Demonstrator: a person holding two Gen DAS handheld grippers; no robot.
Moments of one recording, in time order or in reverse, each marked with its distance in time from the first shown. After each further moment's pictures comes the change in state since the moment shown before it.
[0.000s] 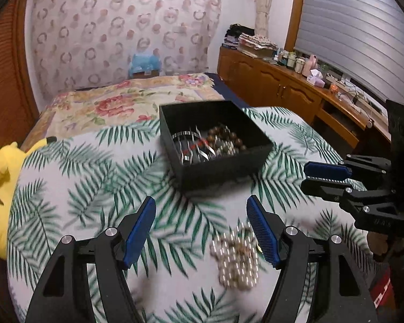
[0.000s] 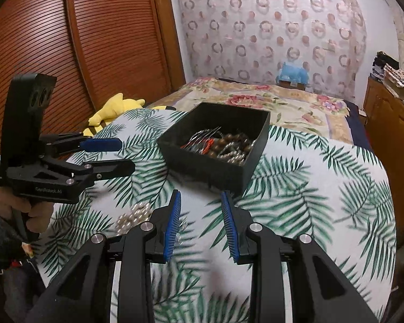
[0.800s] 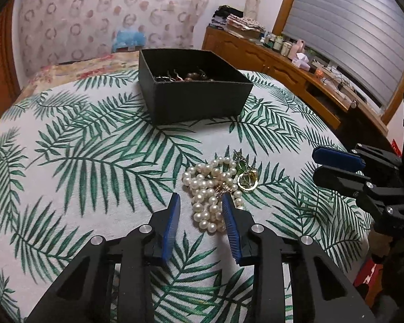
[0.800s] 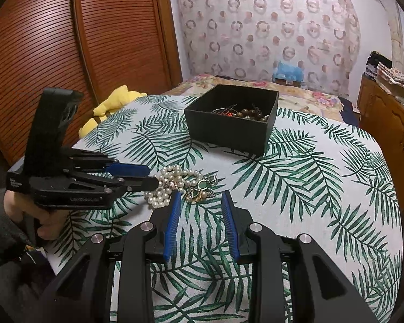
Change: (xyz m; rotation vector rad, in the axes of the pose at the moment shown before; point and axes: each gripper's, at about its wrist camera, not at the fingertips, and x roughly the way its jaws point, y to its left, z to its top) left arm 0.019 -0.006 -0.054 -0.029 0.111 -0.124; right arm -0.018 0.036 -0.039 0.011 -0.006 -0.029
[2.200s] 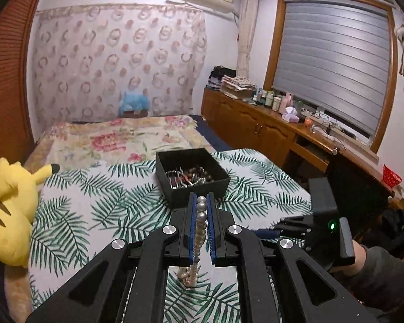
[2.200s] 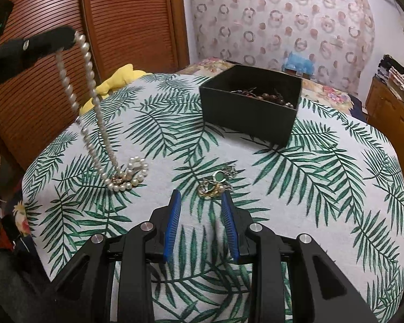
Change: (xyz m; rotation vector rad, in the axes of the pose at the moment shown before) left arm -0.141 -0.014 0.030 0.059 -0.343 0.027; right arm 0.038 0.019 0.002 -0.073 0.097 0.010
